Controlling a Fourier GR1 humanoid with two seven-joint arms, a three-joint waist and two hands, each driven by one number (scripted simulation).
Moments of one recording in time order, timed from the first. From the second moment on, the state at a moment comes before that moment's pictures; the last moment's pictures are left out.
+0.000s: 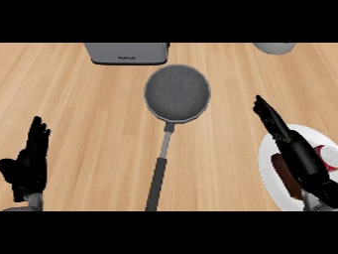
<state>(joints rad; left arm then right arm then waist) 0.02 0.24 0.02 -1.36 0.14 0.32 -0.14 -0.07 -0.41 0.28 -1.68 -0.12 -0.01 -0.17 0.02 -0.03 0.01</state>
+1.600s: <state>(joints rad) 0.03 0.37 -0.15 -1.56 -0.02 0.16 0.13 -0.23 -1.03 -0.04 -1.25 -0.18 0.60 0.12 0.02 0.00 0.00</state>
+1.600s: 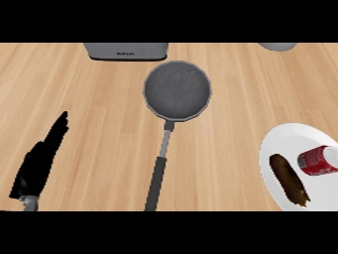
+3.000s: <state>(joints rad) 0.06 0.30 -0.10 -1.58 -0.09 0.11 0.14 -0.45 -0.79 0.15 -1.35 0.00 0.86 0.63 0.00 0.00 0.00</state>
